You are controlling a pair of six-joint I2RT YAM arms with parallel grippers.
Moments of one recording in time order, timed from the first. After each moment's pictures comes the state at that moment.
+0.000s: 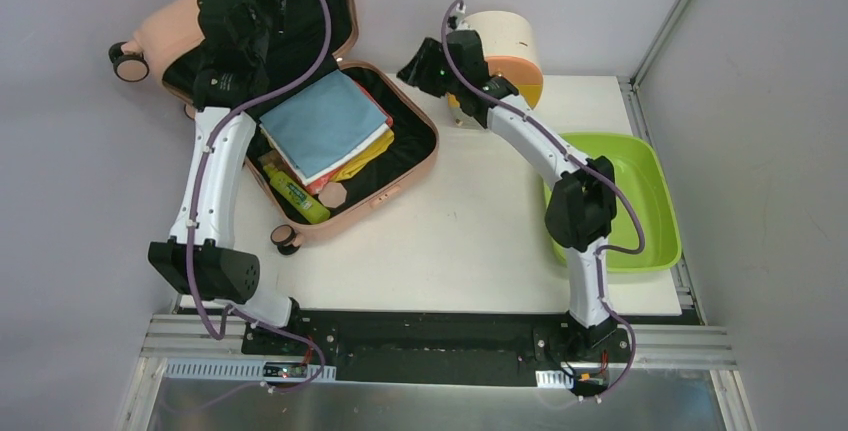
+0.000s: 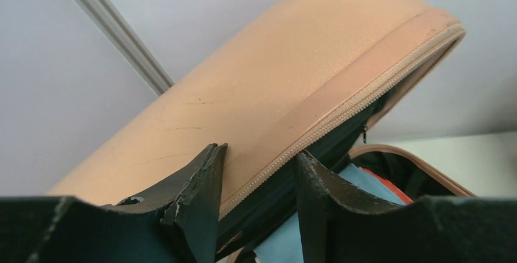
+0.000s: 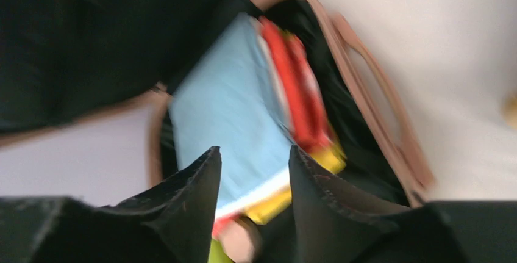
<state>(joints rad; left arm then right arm) -0.08 1.55 1.85 -0.24 -0.20 0.32 0.59 2.08 1.97 -0.29 -0.08 0.73</state>
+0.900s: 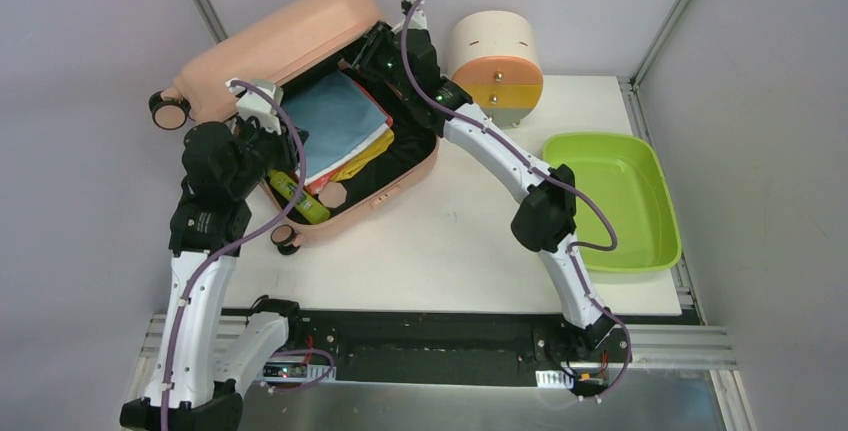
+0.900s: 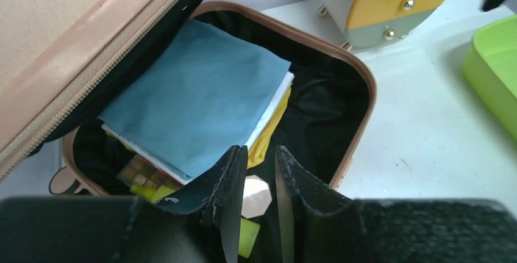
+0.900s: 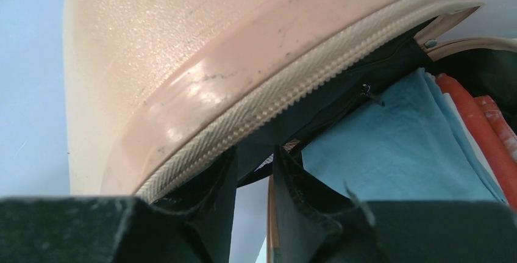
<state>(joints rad) -0.08 0.82 1.14 -0.47 0.23 0.03 0.79 2.28 2.36 -0.09 0.07 0.90</state>
